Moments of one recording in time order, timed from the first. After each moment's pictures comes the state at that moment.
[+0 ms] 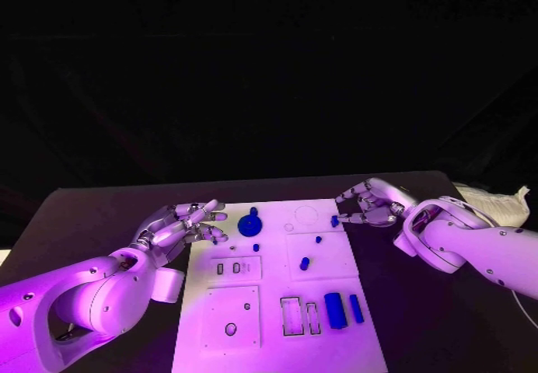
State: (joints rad) left arm 1.17 -0.97 -0.01 1.76 0.03 -0.34 0.38; left_hand 1.39 -0.01 0.09 0.22 0.13 0.99 0.20 0.11 0.07 1.13 0.13 0.10 0.09 1.30 0.06 0.28 0.37 0.17 1.12 0.16 0.46 0.22; right arm 1.17 -1.05 0.05 1.48 -1.20 -0.40 0.12; right_hand 1.42 -0.09 0.08 0.15 0.23 0.96 0.16 0.07 0.10 1.40 0.06 1.21 1.31 1.46 -0.01 1.55 1.31 0.04 1.47 0.10 1.53 1.31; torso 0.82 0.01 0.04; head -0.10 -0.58
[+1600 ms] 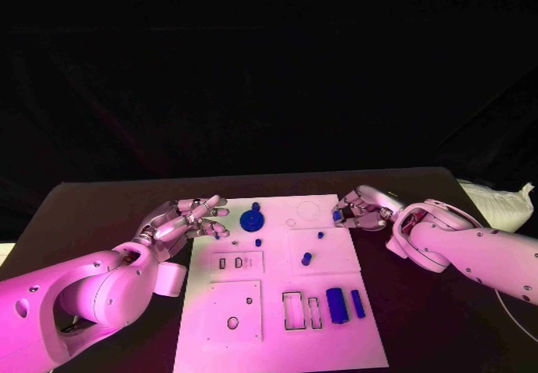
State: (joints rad) left arm 1.17 -0.97 -0.01 1.75 0.03 -0.33 0.38; left_hand 1.39 -0.01 0.09 0.22 0.13 0.99 0.20 0.11 0.07 1.13 0.13 0.09 0.10 1.30 0.06 0.28 0.37 0.17 1.12 0.16 0.46 0.22; right arm 1.13 -0.97 0.05 1.38 -1.24 -0.35 0.13; right_hand 1.48 -0.02 0.16 0.10 0.17 1.12 0.12 0.11 0.12 1.40 0.06 1.23 1.40 1.47 -0.04 1.56 1.31 0.04 1.47 0.08 1.53 1.31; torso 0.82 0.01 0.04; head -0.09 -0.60
